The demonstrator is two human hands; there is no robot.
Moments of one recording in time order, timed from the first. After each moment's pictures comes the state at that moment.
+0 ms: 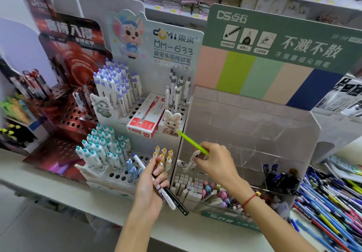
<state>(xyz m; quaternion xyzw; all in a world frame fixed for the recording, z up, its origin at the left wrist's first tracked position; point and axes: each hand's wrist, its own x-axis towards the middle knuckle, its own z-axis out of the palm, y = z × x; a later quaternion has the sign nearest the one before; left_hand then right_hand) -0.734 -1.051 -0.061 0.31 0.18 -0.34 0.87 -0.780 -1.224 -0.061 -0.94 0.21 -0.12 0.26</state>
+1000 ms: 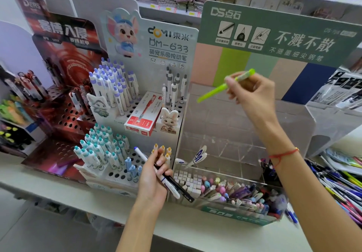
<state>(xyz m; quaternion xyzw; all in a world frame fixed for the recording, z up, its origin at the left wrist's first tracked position) -0.734 -1.063 -0.049 0.31 0.17 -0.33 0.88 -0.766 -1.263 0.069 -0.76 0.16 -0.41 0.48</state>
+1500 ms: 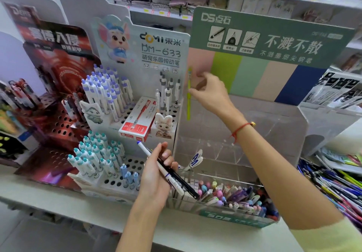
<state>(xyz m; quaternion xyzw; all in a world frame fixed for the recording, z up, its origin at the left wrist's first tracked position) -0.728 -1.079 -0.035 0.30 0.12 -0.35 0.88 -0.697 -1.261 0.061 -0.90 0.24 -0.22 0.30</state>
